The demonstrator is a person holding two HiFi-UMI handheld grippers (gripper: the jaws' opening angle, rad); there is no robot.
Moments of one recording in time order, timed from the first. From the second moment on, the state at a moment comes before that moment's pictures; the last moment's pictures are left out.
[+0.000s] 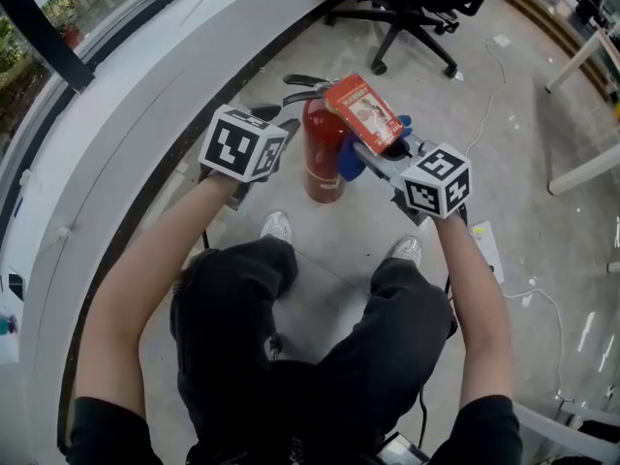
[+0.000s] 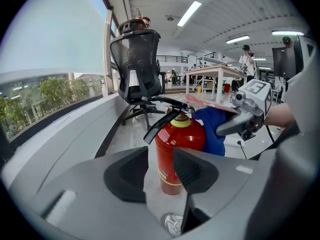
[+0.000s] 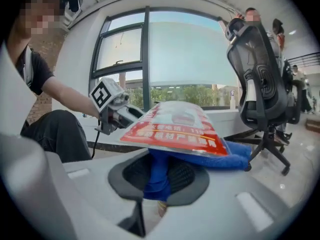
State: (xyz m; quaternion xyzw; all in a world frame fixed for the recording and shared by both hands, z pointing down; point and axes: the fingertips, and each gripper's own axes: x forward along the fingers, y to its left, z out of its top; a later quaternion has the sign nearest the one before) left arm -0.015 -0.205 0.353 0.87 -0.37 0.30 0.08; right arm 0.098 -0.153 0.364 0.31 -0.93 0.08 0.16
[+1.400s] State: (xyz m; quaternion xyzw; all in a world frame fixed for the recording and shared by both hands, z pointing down) left arm 0.102 -0.133 0.485 0.89 -0.28 0.35 0.13; right arm 0.147 -0.211 0.529 0.39 -0.88 0.22 0.15
